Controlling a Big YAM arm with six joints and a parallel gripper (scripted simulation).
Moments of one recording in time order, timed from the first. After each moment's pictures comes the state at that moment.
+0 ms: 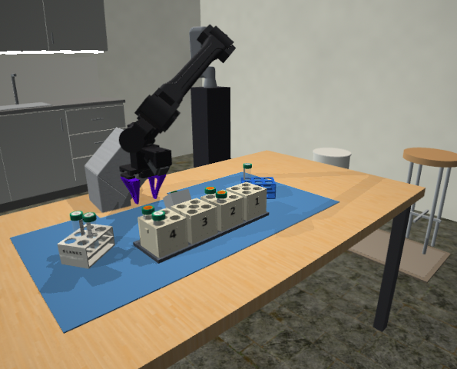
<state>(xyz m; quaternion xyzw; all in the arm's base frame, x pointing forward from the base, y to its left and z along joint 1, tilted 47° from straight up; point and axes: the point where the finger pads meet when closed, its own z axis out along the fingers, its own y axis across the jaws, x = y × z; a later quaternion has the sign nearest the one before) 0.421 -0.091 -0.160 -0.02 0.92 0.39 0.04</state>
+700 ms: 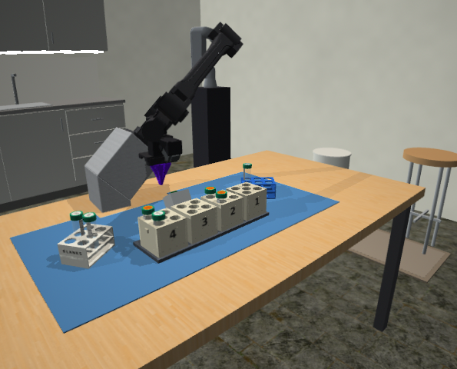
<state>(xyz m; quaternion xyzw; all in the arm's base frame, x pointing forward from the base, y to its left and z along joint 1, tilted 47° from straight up) 0.321 -0.021 -0.092 0.02 0.92 0.40 0.01</state>
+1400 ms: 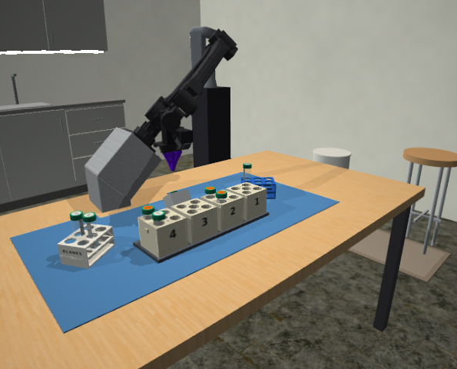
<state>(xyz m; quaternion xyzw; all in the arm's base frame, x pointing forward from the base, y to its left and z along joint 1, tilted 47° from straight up) 0.222 0.047 -0.021 0.01 0.92 0.40 0.01</state>
